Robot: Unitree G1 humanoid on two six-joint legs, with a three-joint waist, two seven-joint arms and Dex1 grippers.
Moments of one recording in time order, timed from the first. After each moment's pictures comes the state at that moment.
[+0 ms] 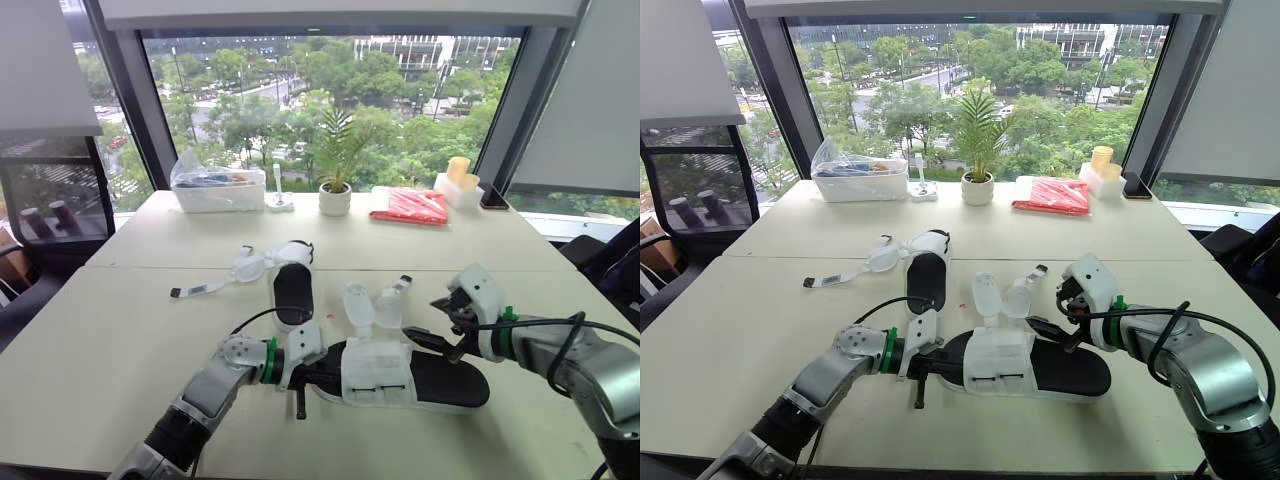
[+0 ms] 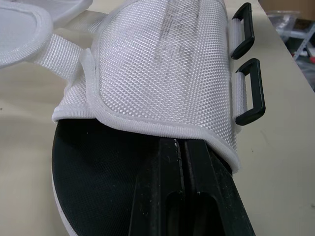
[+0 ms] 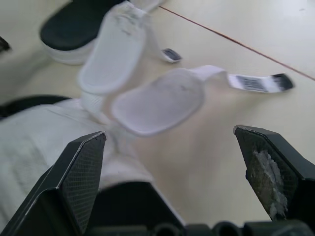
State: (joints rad) left arm -0.50 0.36 -0.38 0.15 -0.19 0.20 -1.09; right arm -0.37 -0.70 -0.14 -0.46 0.54 1.12 0.57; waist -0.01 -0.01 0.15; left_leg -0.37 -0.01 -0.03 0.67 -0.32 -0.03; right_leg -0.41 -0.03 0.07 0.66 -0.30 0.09
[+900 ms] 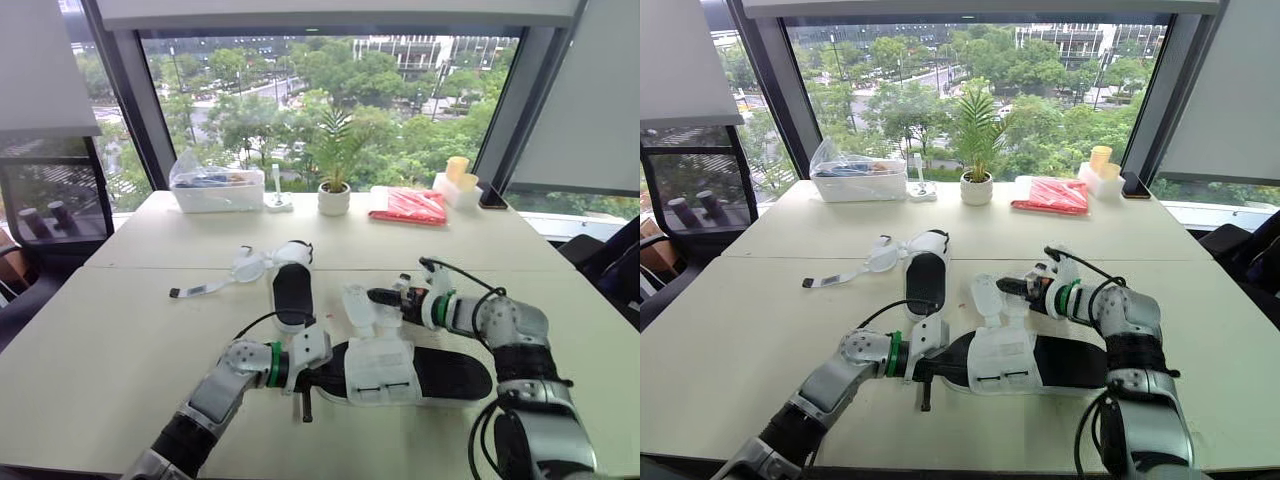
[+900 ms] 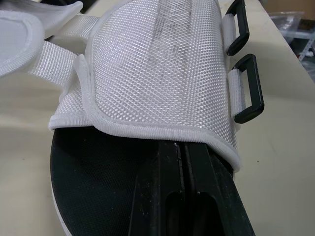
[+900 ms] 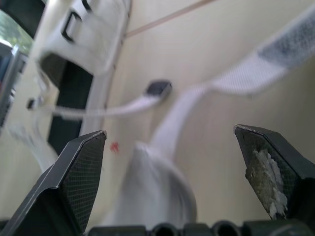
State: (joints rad) left arm -0.47 0.33 -0.38 0.14 -0.14 0.16 -1.07; right arm -0.85 -0.37 -0.30 0.54 0.56 1.07 0.47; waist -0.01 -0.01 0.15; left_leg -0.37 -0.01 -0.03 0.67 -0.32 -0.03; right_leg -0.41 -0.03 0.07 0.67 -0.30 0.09
